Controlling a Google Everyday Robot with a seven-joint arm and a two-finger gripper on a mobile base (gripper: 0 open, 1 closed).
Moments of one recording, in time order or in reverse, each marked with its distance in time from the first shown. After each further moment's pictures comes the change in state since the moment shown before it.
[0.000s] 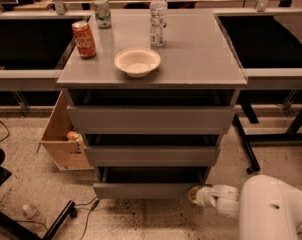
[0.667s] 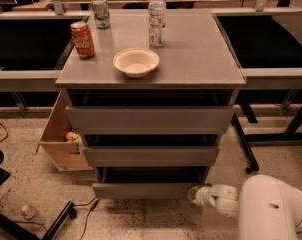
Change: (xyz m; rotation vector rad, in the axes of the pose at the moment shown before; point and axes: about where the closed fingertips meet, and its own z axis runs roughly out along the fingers) arm 0.000 0.000 0.000 0.000 0.000 0.000
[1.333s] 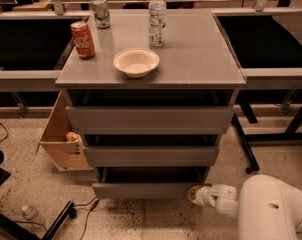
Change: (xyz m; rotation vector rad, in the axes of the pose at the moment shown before) arm 0.000 0.000 0.000 0.000 0.000 0.000
